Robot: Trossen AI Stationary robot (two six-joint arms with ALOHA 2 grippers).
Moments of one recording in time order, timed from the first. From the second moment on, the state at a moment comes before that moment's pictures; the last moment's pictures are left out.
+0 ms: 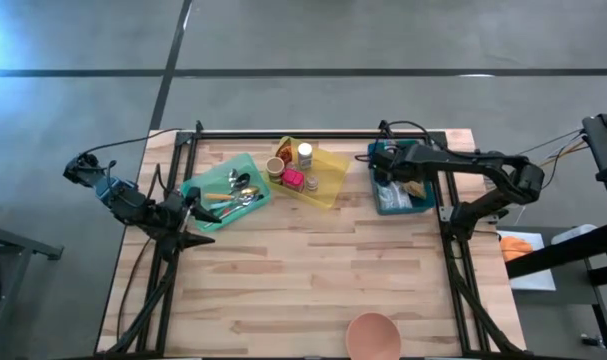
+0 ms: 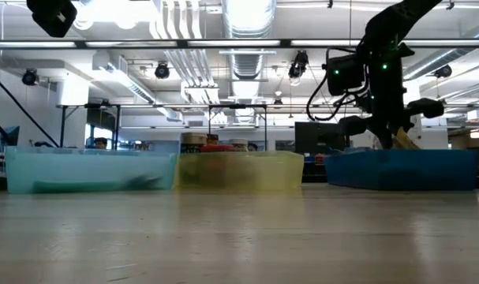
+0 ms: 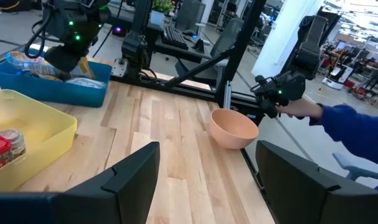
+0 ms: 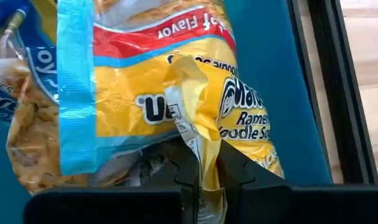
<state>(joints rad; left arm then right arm) -0.57 0.38 0.57 -0.37 -0.37 -0.38 -0.51 1.46 0.85 -0.96 0.52 1.17</state>
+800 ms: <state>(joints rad) -0.57 0.38 0.57 -0.37 -0.37 -0.37 -0.51 1.45 0.86 -0.96 0.46 1.08</state>
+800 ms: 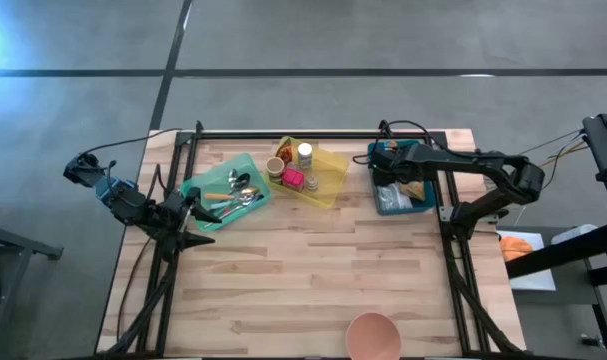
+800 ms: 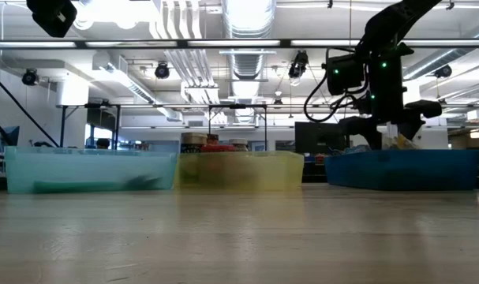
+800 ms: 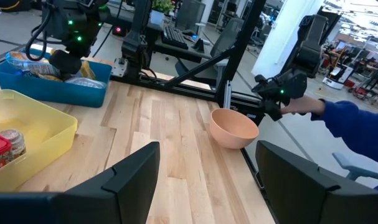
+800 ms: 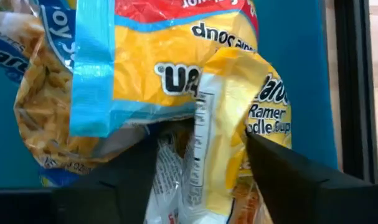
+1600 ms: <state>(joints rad) -0.57 0.38 0.57 -0.37 -0.37 -0.36 -0.36 1.43 1.17 -1.23 0.45 1.02</state>
